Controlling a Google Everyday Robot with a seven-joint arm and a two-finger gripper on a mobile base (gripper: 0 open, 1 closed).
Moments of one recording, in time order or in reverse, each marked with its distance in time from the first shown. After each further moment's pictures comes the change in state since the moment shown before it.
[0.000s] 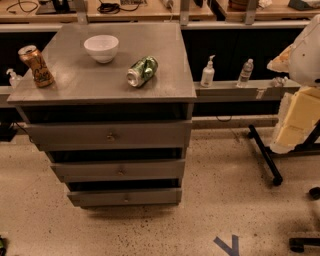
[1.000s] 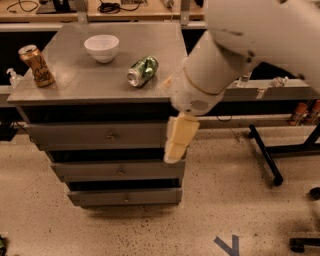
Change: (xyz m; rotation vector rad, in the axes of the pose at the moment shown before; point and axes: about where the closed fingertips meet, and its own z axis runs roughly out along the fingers) arm -0.169 0.025 0.109 -0.056 -0.244 -0.277
